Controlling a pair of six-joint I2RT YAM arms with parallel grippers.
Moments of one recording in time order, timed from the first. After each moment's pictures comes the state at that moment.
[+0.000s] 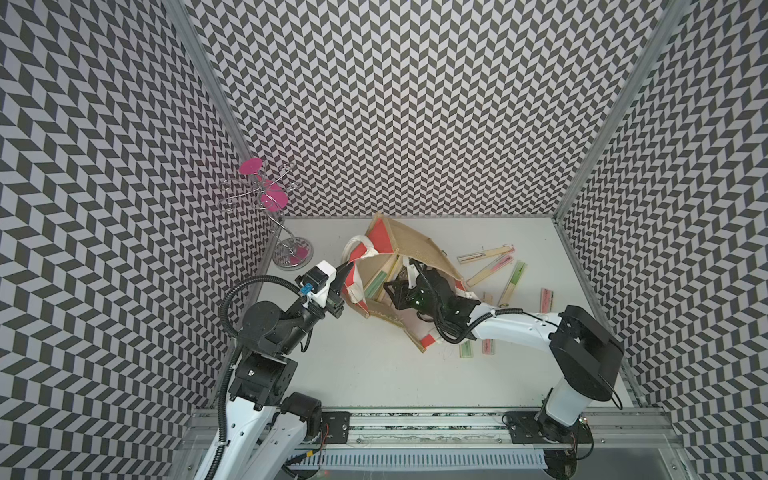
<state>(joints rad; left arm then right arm) -0.31 0.57 0.75 -0.02 0.30 0.23 0.93 1.70 1.04 0.29 0.05 0.65</state>
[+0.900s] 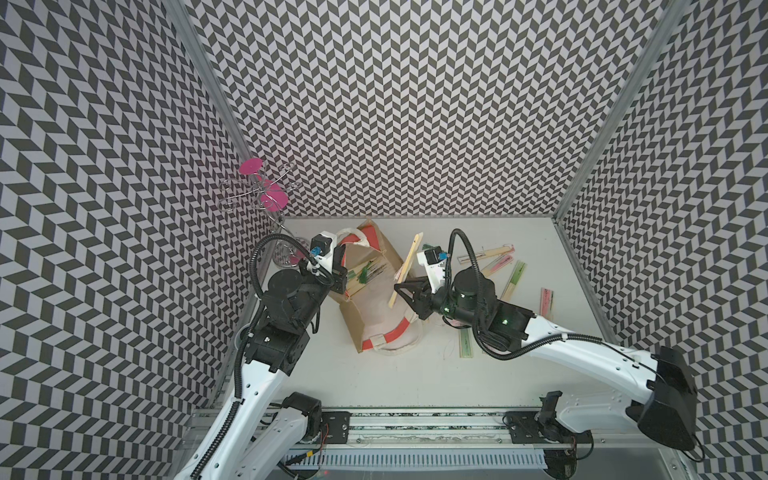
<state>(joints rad) -0.31 0.78 0.84 -0.07 0.02 0.13 0.97 1.28 1.00 0.09 -0.05 0.45</state>
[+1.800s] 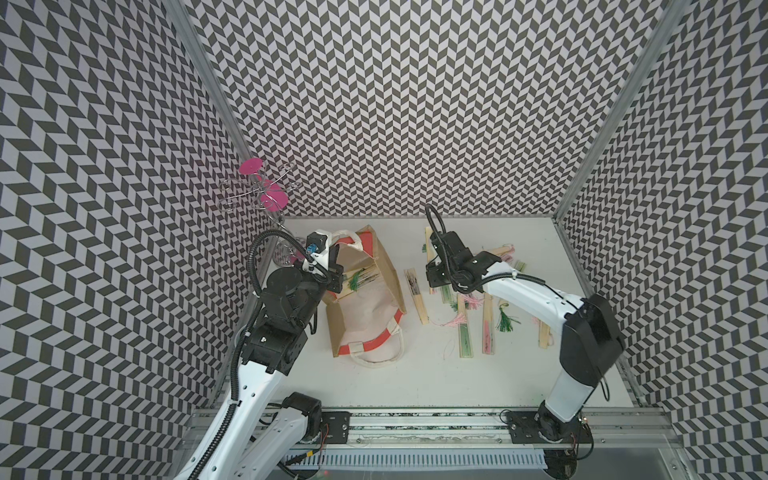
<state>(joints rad) -0.31 0.77 0.87 -0.14 -0.04 0.12 0.66 1.81 1.45 -0.60 0.10 0.33</state>
